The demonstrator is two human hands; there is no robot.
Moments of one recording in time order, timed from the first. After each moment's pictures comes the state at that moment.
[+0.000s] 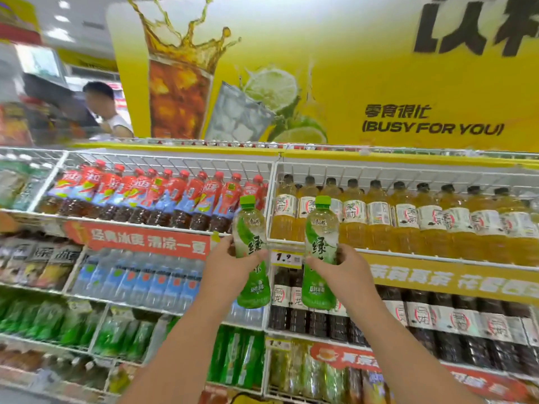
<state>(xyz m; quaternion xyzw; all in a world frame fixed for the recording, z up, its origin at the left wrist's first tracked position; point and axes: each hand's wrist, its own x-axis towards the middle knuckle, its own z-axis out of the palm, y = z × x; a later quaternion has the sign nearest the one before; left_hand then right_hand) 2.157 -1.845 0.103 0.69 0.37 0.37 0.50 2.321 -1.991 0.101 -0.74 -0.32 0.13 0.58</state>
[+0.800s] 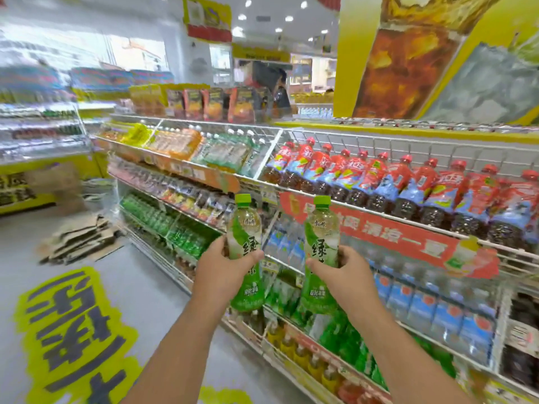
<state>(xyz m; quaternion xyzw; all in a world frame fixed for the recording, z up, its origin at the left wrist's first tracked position) 1.725 -1.657 0.074 0.57 0.56 0.46 0.38 1.942 -1.707 0.061 -0.64 -0.45 0.32 0.53</state>
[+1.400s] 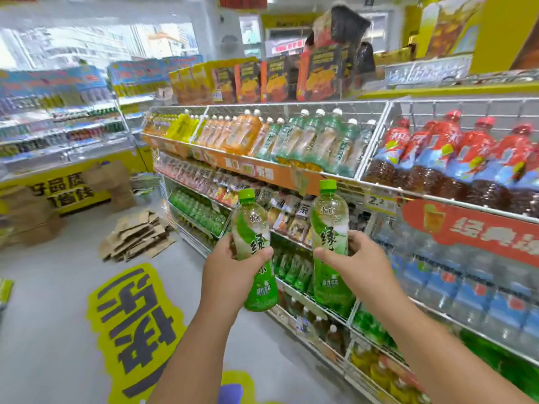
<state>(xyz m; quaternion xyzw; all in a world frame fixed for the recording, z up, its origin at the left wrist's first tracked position) 1.522 -1.409 0.054 0.53 0.59 0.49 0.36 1.747 -1.436 0.058 -0.62 -0.50 0.34 0.49</state>
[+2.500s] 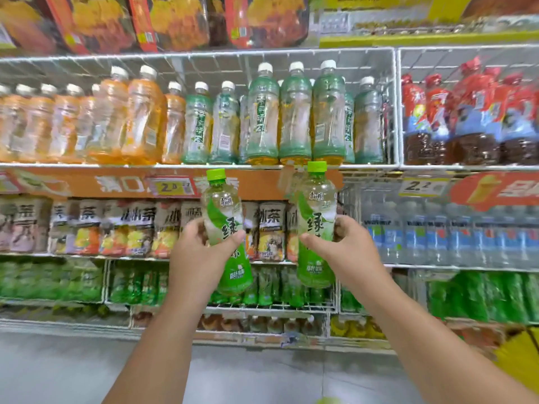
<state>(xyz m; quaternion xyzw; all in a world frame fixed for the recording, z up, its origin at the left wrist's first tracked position) 1.432 -0.967 0.004 0.67 0.43 0.31 0.52 1.598 -1.135 0.021 -0.80 -0.24 0.19 0.52</state>
